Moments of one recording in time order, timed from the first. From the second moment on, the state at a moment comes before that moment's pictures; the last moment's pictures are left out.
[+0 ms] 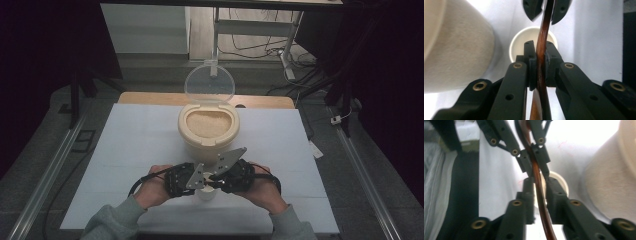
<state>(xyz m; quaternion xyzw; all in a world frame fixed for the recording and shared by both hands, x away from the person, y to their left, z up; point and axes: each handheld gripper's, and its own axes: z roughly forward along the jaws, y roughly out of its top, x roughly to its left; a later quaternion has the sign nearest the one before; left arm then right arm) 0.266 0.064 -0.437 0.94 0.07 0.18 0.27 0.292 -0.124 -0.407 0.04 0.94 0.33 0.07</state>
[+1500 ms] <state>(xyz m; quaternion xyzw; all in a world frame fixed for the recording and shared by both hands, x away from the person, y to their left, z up) 0.263 0.083 -0.439 0.87 0.16 0.29 0.37 0.279 -0.176 -0.407 0.37 0.76 0.51 0.13</state>
